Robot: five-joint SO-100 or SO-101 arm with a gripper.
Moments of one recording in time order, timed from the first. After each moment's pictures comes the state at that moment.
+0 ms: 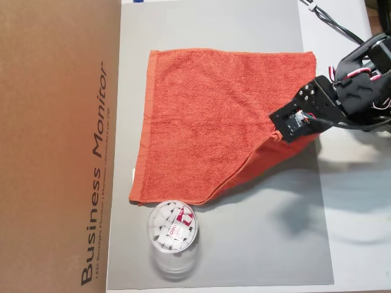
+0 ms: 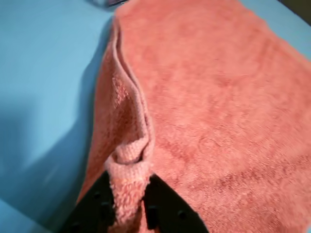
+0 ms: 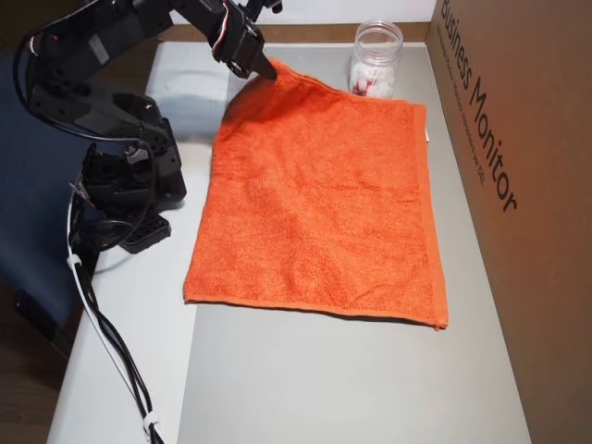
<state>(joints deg) -24.0 141.8 127.5 59.7 78.0</state>
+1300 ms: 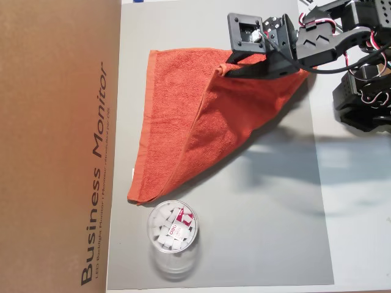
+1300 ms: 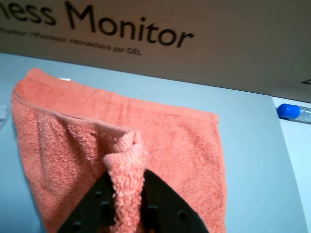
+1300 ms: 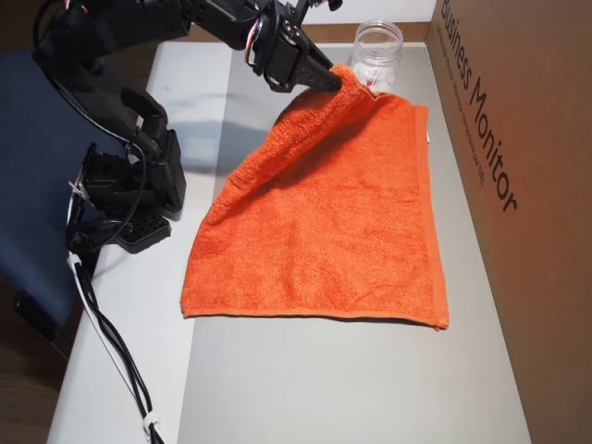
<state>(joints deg) 1.1 124.3 110.1 41.8 77.7</state>
